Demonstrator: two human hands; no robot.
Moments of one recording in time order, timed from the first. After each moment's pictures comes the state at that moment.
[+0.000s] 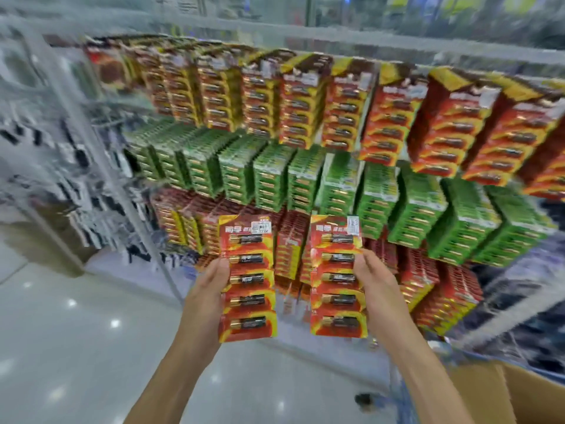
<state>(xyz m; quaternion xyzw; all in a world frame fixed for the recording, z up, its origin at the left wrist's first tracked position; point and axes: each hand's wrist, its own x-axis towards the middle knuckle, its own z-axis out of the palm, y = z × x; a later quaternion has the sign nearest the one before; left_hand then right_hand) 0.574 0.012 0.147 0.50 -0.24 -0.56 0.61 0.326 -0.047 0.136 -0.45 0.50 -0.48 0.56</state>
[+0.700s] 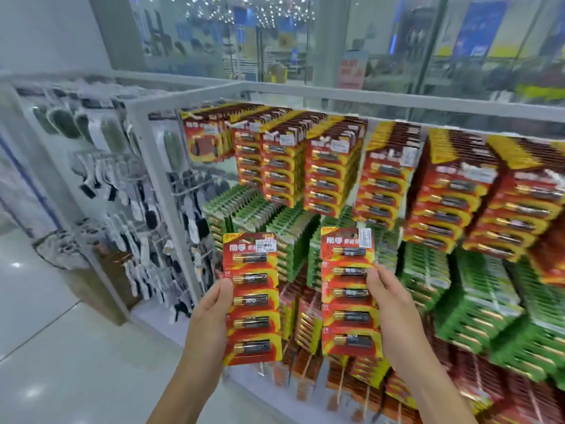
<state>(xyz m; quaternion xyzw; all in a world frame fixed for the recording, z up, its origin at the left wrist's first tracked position) 0.796 -0.145 0.176 0.56 -0.24 -0.47 0.64 0.562 -0.232 0.186 -0.44 0.44 -0.48 0.62</state>
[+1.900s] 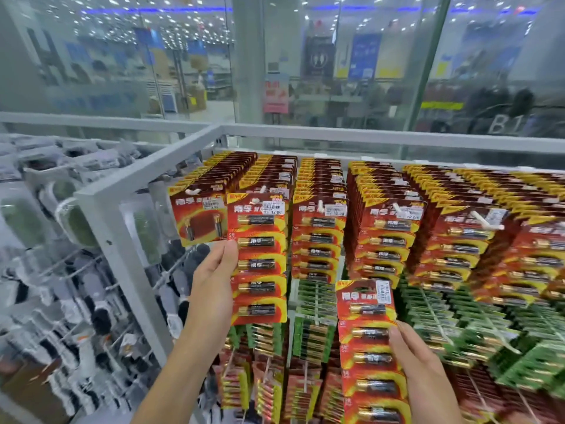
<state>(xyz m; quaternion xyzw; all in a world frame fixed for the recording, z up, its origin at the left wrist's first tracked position) 0.976 -0.373 0.251 0.47 -0.39 -0.50 0.61 0.720 -0.299 0.198 -0.25 0.50 -0.59 0.59</state>
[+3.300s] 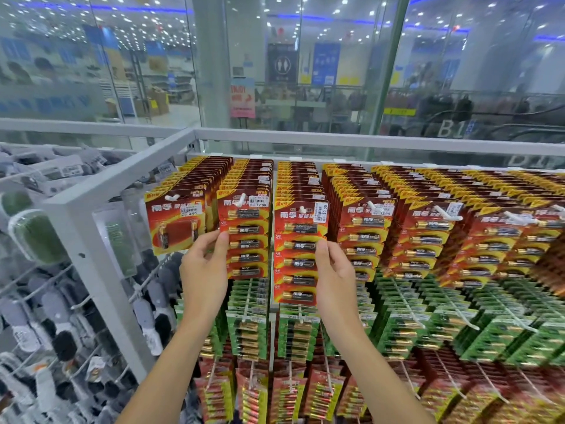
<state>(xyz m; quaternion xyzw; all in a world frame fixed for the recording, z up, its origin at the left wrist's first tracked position) 0.979 -0.429 0.232 0.55 -0.50 -0.29 0.60 0.796 -0.381 0.232 -0.46 0.54 -0.61 0.36</state>
